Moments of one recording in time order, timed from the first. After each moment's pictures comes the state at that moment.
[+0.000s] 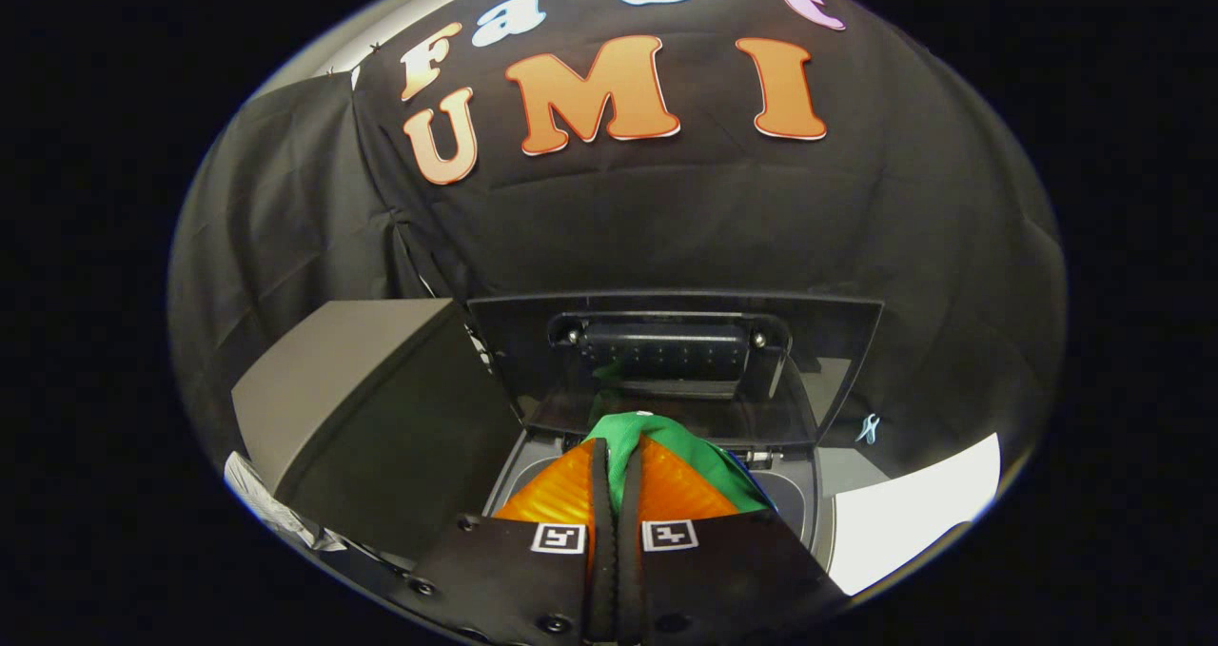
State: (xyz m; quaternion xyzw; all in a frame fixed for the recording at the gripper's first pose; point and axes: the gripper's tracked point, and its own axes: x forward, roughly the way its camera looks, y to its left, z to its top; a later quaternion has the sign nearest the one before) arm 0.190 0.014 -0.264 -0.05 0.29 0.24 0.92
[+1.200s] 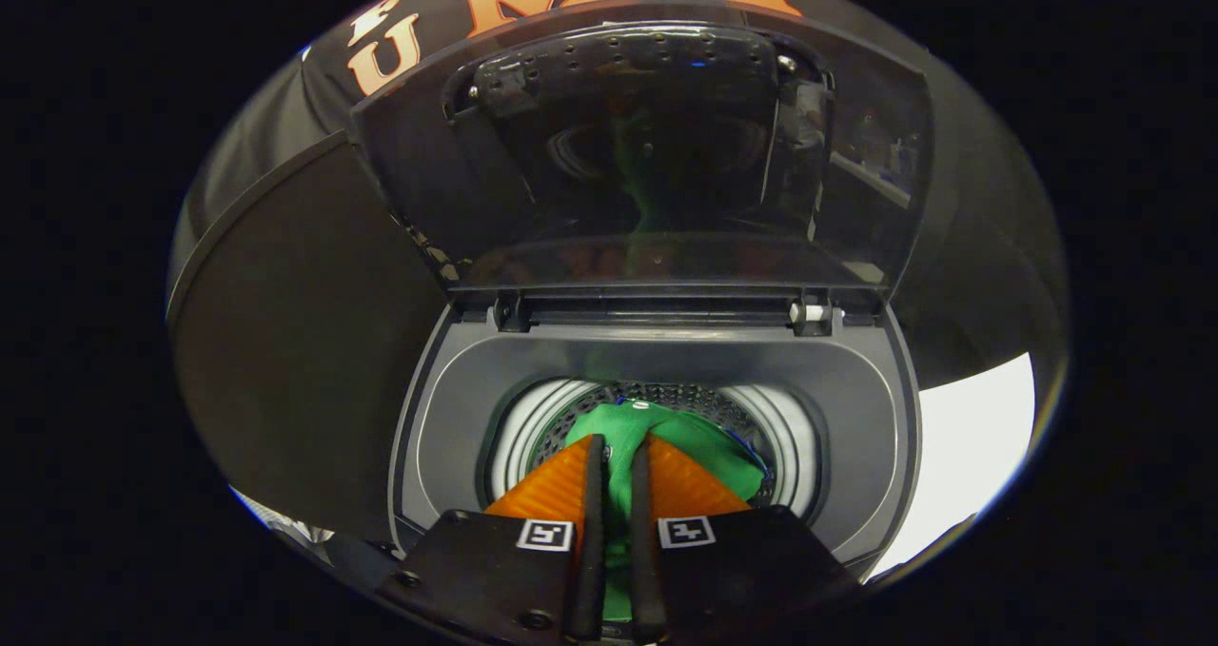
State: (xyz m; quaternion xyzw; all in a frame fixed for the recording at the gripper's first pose) arm 0.178 -0.005 -0.440 -0.05 0.43 0.18 0.88
